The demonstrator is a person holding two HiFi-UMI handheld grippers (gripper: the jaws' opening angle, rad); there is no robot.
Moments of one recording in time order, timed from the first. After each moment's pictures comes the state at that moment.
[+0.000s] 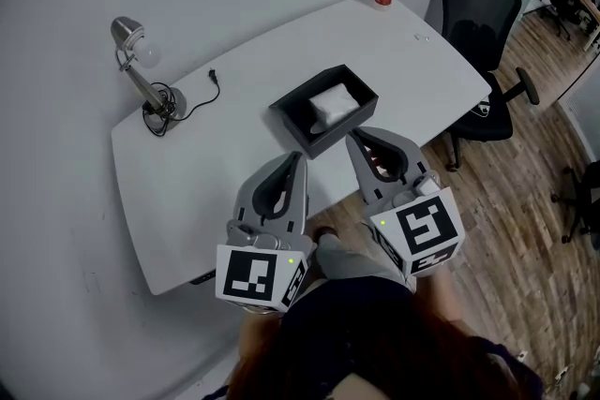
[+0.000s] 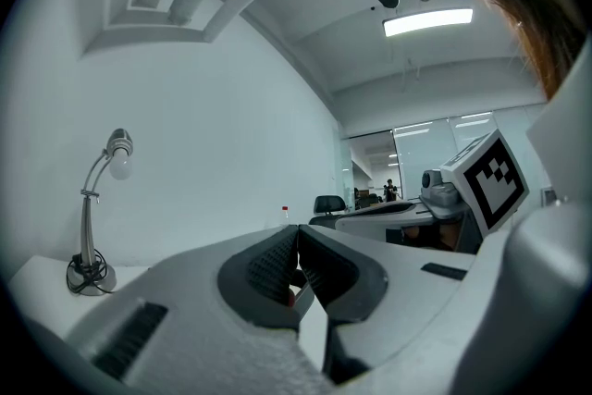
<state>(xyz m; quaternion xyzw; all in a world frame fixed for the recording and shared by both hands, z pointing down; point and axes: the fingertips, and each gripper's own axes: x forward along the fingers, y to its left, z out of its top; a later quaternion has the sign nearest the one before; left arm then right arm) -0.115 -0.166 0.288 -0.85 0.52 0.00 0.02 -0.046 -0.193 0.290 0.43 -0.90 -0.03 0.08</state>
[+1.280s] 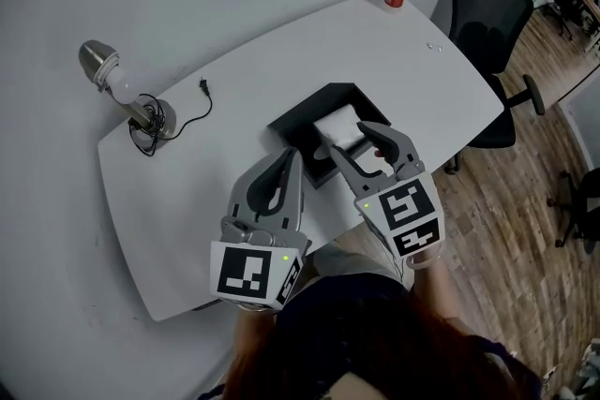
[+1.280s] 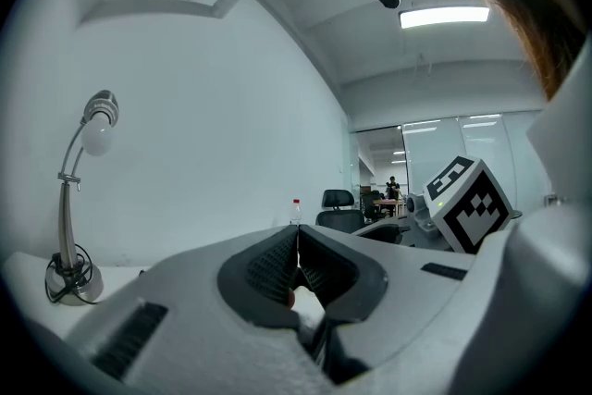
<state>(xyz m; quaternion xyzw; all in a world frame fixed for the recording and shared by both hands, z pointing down) -0.137 -0.262 0.302 -0.85 0.53 -0.01 -0.01 -0.066 -0.301 0.358 0.41 -0.89 0.01 0.19</state>
